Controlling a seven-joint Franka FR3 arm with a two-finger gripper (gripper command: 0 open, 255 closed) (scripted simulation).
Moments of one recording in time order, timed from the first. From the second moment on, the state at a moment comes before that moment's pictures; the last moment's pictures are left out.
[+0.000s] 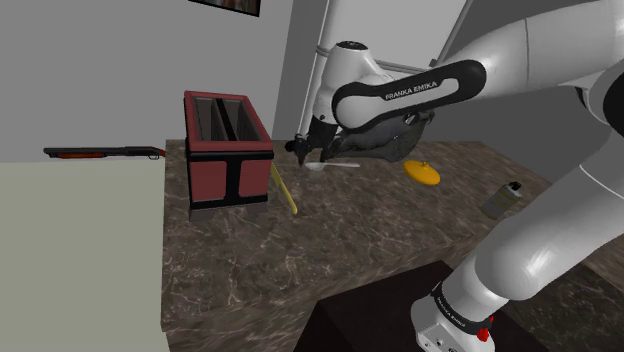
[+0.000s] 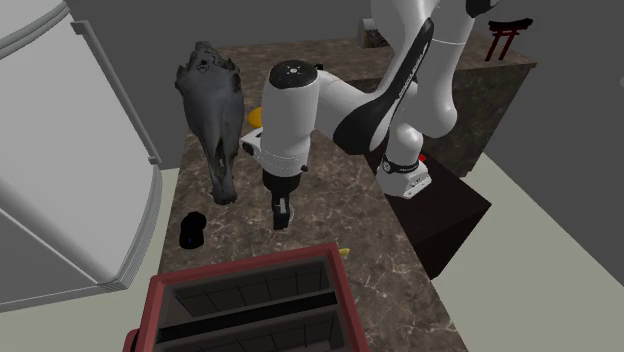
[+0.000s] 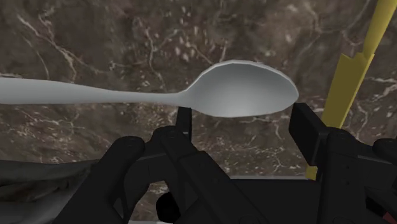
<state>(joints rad) 0.00 -0.12 0.28 -2.28 -0.11 2.28 0.65</state>
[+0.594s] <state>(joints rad) 0.01 -0.17 0.27 -2.21 -0.08 2.16 0.62</state>
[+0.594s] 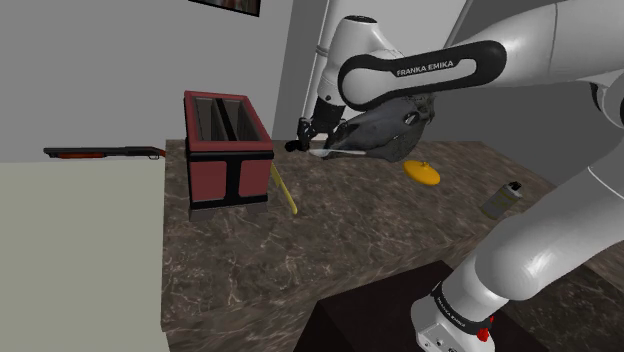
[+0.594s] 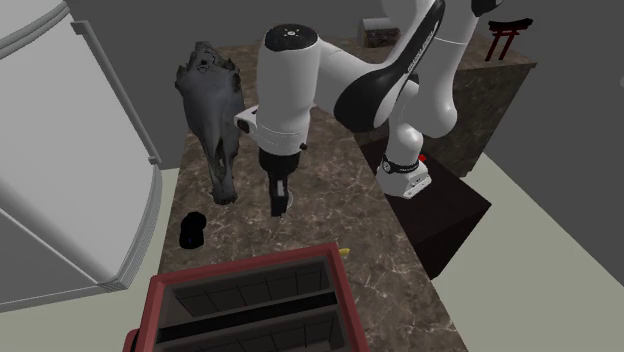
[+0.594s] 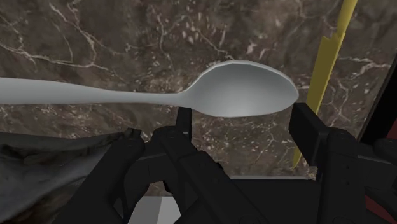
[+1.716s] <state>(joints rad) 0.01 -0.21 0.26 -2.03 -0.06 1.94 0.59</state>
